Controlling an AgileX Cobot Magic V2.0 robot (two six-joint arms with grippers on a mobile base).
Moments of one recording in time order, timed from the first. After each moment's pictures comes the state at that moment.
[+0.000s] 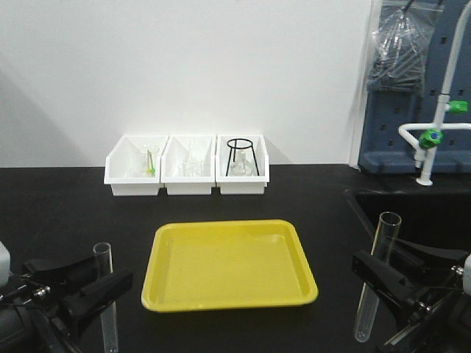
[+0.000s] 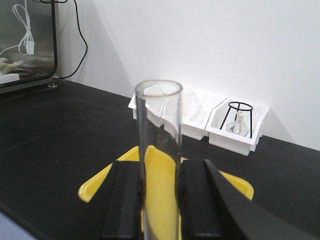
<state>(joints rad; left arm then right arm) -0.35 1.00 -0.60 0.96 -0.36 -0.89 0.31 0.93 -0.55 -0.79 -0.37 0.66</state>
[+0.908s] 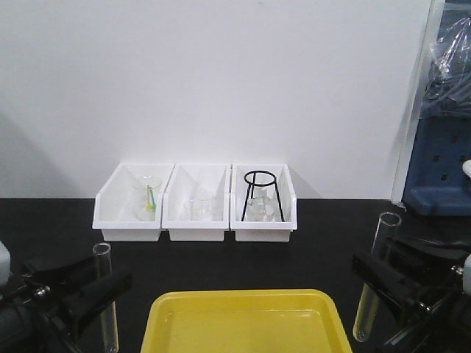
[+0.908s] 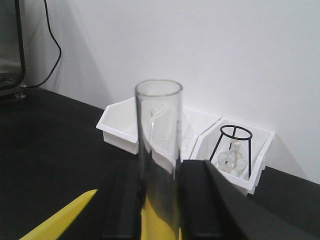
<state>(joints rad) -0.35 1.00 -0.60 0.96 -0.36 -0.89 0.31 0.93 -0.55 -0.79 -0.37 0.66</state>
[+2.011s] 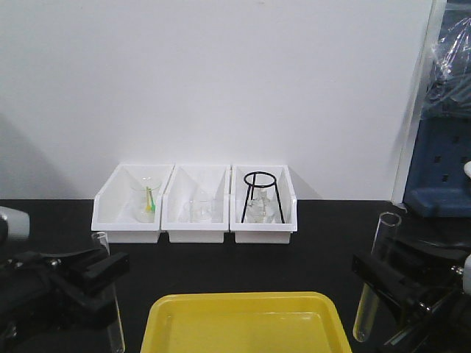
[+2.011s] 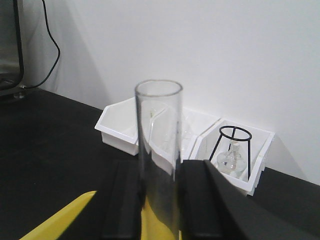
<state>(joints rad) -0.35 1.12 -0.71 0.98 -0.17 -1.21 0.31 0.93 -0.55 -0.79 -0.37 0.66</state>
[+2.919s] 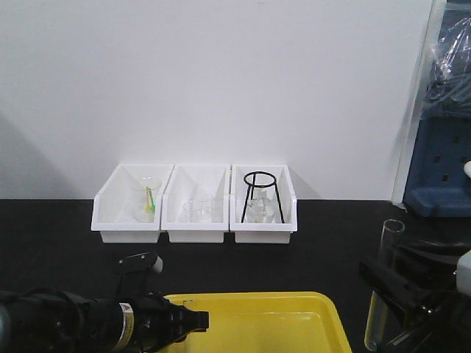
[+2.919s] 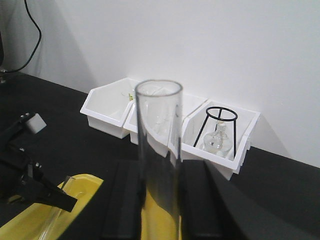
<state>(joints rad) -0.35 1.86 -1.03 1.51 -0.31 -1.96 0.31 0.93 -0.55 -0.79 -0.29 0.66</state>
